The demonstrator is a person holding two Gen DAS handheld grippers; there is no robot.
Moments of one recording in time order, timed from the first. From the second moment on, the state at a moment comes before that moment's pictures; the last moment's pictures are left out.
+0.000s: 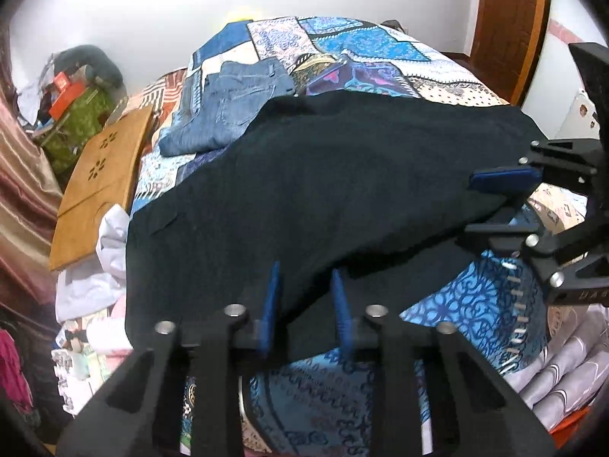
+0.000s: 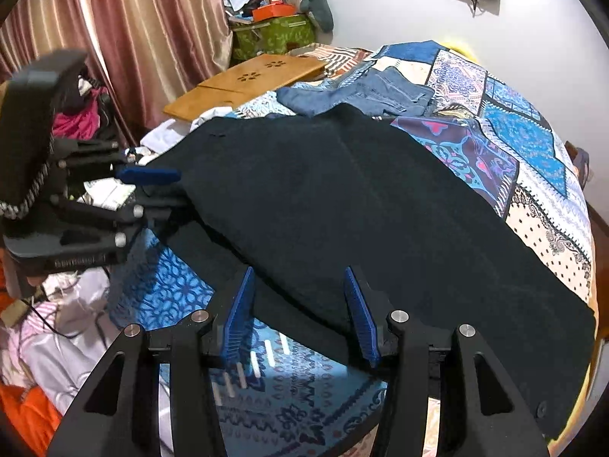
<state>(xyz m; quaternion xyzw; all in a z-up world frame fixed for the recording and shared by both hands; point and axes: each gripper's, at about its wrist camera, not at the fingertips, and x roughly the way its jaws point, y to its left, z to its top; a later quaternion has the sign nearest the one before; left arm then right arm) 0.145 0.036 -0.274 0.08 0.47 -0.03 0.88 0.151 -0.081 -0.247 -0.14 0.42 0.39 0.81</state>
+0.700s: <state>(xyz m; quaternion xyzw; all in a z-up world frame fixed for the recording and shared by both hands) 0.113 0.045 -0.268 0.06 0.48 -0.05 0.88 0.137 -0.100 -0.249 -0.08 0.43 0.40 0.81</state>
